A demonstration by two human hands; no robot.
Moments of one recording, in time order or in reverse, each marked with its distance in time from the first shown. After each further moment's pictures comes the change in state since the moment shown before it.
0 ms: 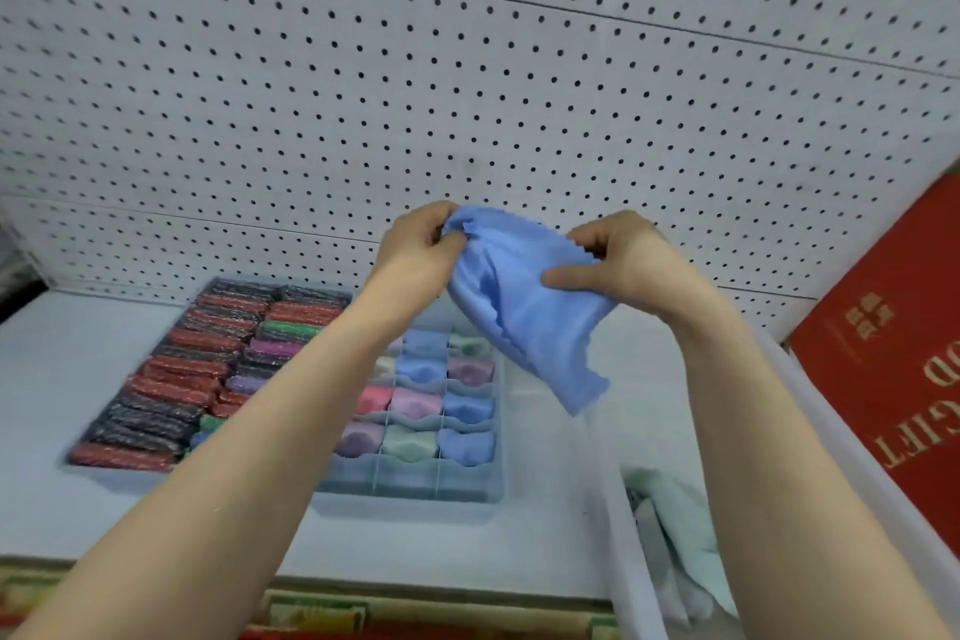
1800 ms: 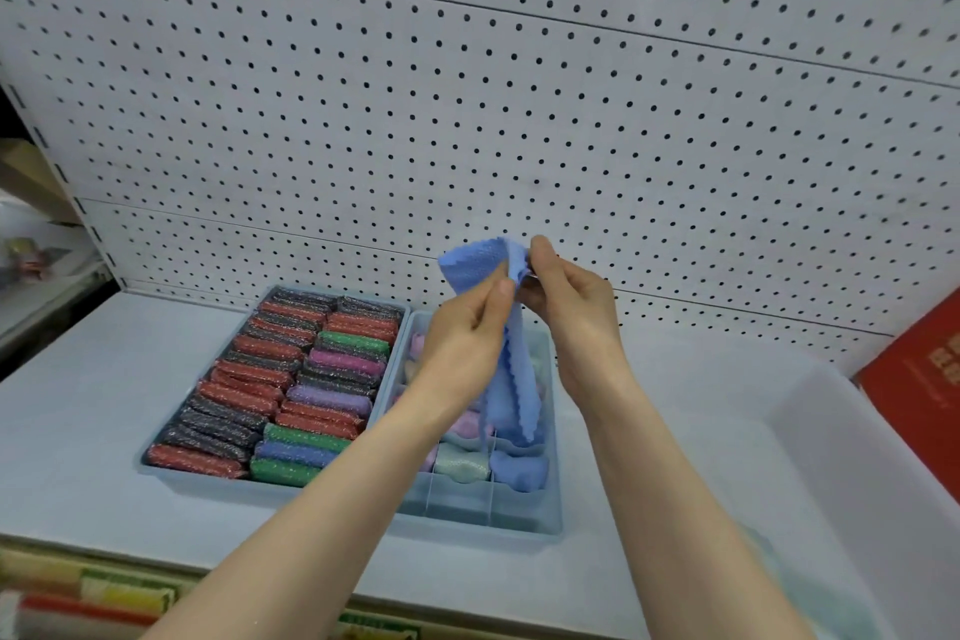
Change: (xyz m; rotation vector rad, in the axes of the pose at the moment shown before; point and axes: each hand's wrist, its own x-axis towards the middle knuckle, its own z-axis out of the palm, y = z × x) left_hand -0.047 -0.022 -0.007 -0.156 0.051 -0.052; right_hand 0.016 -0.044 0.126 0.800 0.275 0.083
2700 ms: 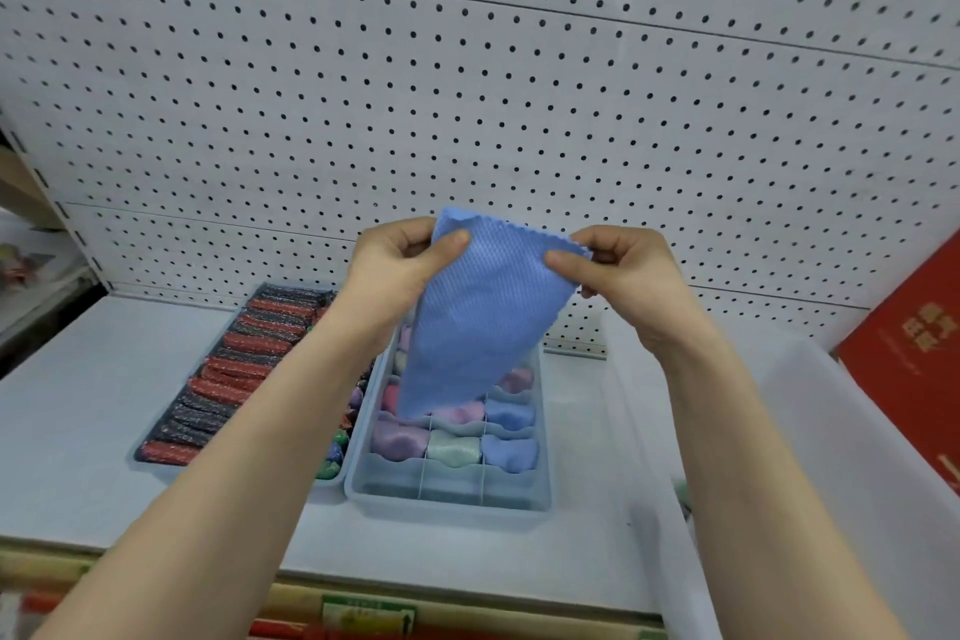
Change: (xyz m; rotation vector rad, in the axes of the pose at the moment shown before) left_hand 0.024 0.030 -0.044 -0.114 -0.006 0.018; right_hand 0.004 -0.042 -0.065 -0.353 -0.157 -0.107
